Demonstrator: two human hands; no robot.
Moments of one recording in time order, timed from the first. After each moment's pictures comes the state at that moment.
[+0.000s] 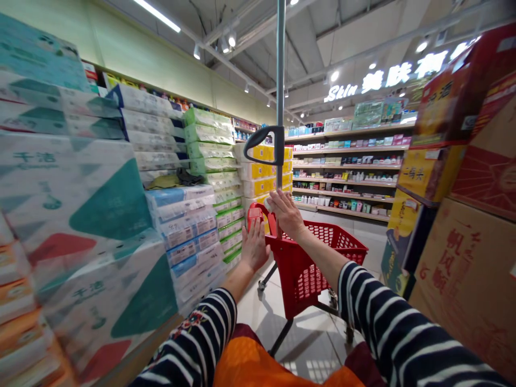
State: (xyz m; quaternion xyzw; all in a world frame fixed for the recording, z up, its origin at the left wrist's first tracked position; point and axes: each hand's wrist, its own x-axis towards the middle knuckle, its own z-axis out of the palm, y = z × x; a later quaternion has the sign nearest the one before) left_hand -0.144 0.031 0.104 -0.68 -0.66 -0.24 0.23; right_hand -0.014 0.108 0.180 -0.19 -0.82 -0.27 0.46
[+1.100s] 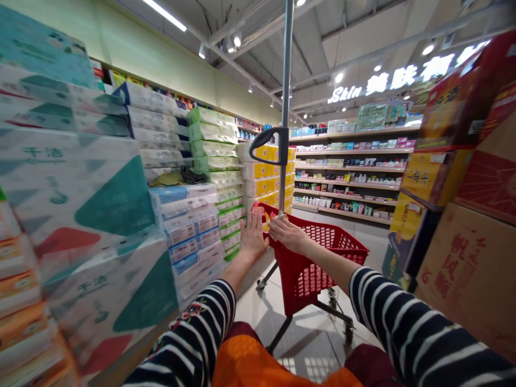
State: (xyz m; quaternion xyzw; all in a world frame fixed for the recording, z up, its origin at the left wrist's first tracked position) left_hand -0.156 0.034 0.125 -0.65 -0.69 -0.23 0.21; right_hand 0.001 0.107 0.136 -0.09 -0.90 -0.36 0.24
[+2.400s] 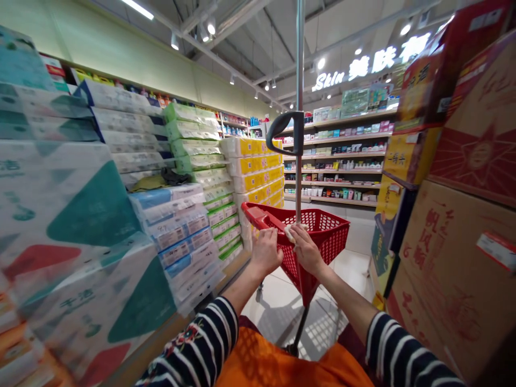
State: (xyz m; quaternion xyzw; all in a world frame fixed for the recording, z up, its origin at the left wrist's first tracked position) left_hand -0.087 0.004 0.108 -0.74 -0.59 -0.26 0.18; right_hand 0.075 0.074 0.053 -0.27 -0.81 -0.08 0.52
